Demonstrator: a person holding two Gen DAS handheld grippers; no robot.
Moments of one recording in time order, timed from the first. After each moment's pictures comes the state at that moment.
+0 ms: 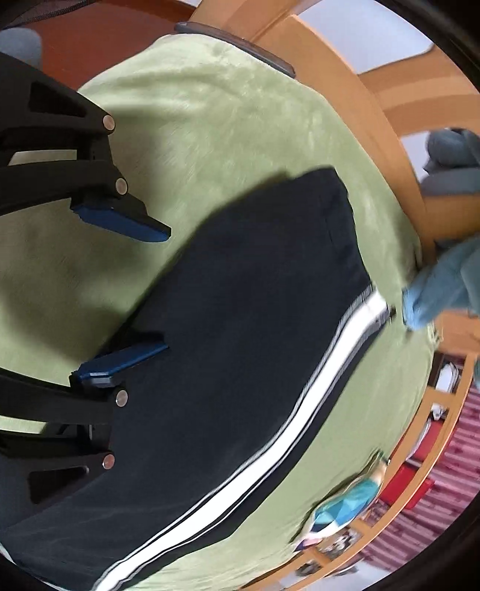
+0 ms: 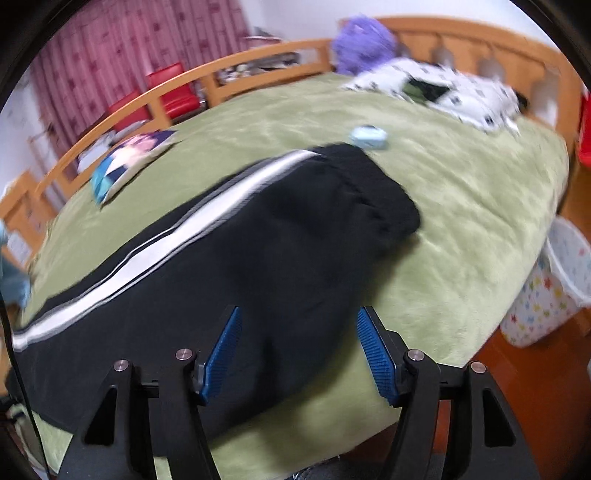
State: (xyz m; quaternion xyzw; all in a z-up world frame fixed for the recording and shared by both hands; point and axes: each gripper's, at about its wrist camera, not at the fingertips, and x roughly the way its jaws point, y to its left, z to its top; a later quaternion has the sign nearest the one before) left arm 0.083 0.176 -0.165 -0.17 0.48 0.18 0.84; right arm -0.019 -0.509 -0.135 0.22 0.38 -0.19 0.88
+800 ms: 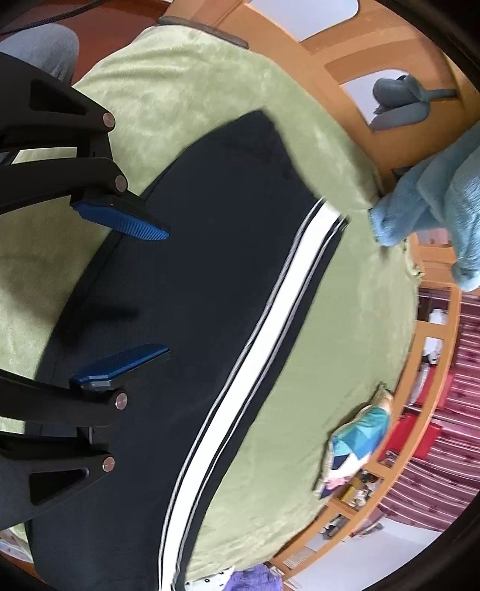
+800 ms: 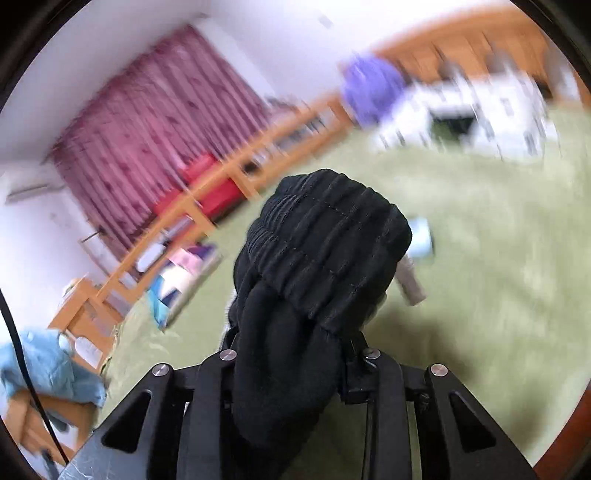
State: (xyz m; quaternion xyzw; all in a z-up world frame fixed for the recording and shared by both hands) left arm 0.083 0.085 -0.109 -0.13 0.45 0.12 0.87; right arm 0.055 -0.613 -0.044 0.28 0.19 -0.13 0.93
